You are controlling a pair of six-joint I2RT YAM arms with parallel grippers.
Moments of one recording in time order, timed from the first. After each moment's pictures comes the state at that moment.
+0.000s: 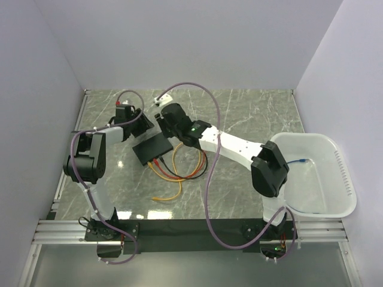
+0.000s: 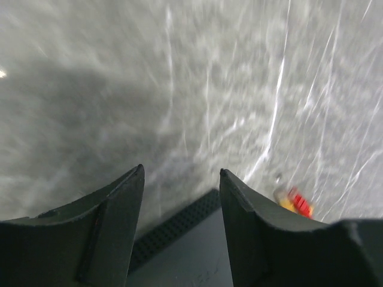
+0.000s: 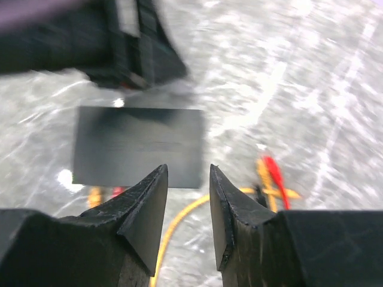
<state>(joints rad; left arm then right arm) -0.10 1.88 1.06 0.13 0.21 -0.67 0.90 1.93 1.64 -0.25 0.27 0.12</state>
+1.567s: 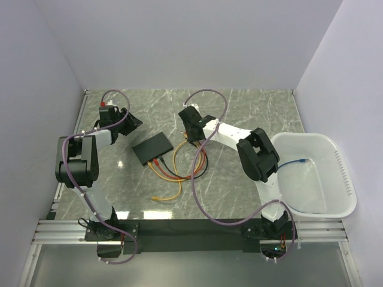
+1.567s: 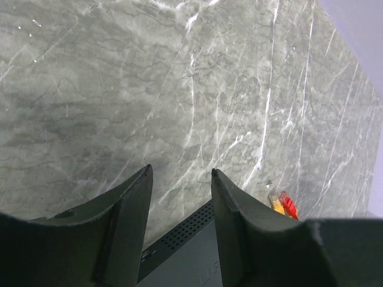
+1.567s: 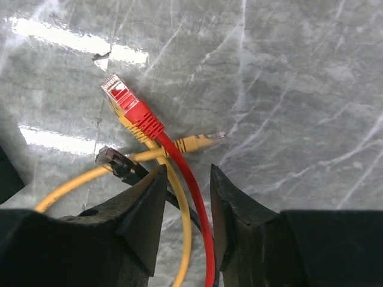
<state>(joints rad) 0.05 1.82 0.99 0.23 0.33 -0.67 0.69 2.13 1.61 -0.49 0.34 0.31</state>
